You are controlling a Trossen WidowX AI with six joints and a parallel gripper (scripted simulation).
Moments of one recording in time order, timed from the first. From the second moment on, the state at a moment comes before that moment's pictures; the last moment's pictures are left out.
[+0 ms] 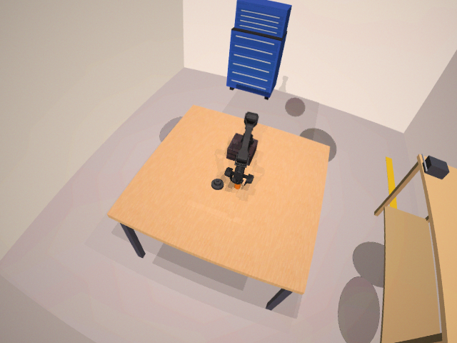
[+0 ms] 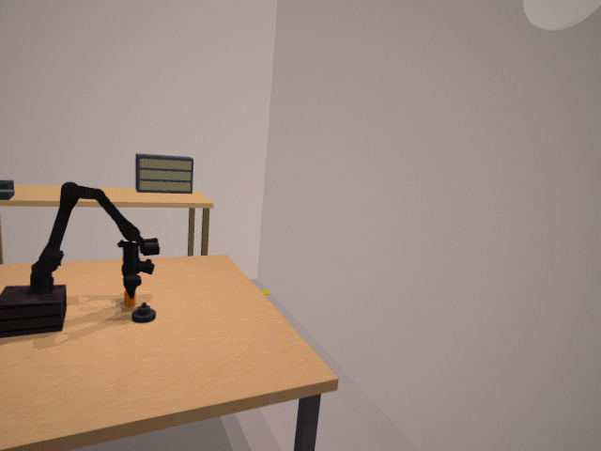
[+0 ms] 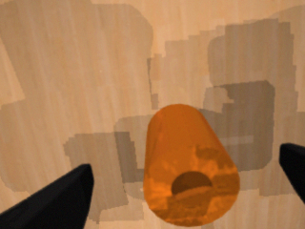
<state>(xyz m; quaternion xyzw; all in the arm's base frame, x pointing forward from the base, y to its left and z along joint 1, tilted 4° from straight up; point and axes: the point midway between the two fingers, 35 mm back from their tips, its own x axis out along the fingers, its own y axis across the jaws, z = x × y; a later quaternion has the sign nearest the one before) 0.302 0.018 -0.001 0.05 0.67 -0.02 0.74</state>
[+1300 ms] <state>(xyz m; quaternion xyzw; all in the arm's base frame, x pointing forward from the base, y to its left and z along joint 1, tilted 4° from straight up) 0.301 0.019 -0.037 0.05 0.68 -0.02 0.73</state>
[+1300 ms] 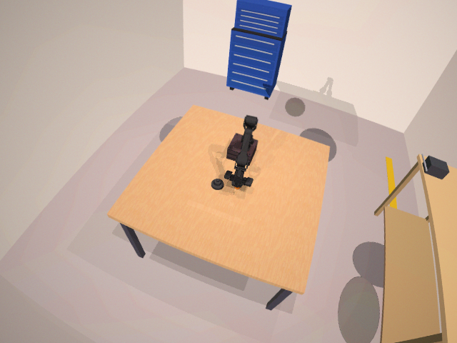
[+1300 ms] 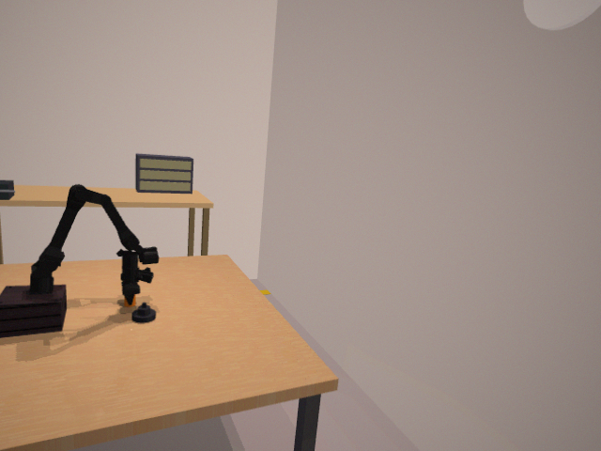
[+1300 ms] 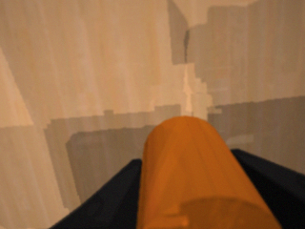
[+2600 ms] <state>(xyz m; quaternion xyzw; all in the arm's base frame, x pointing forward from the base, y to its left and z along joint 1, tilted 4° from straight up) 0.306 0.009 0.098 0.05 0.68 -0.03 0.73</state>
